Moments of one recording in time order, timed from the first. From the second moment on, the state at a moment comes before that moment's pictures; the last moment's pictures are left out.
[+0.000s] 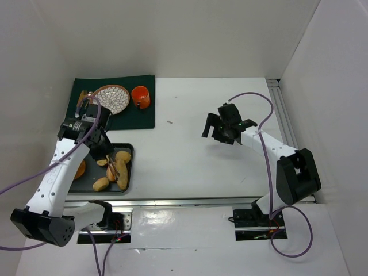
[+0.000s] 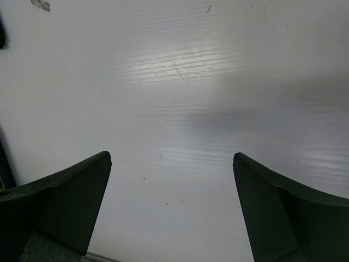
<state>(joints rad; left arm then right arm) -0.22 1.14 1.31 -1.40 -0.27 -0.77 0.41 1.49 1.01 -0.40 0.01 0.63</state>
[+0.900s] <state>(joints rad) 0.10 1.27 1.38 -1.35 -0.37 -0.63 0.41 1.52 1.00 -0.37 -0.02 0.60</state>
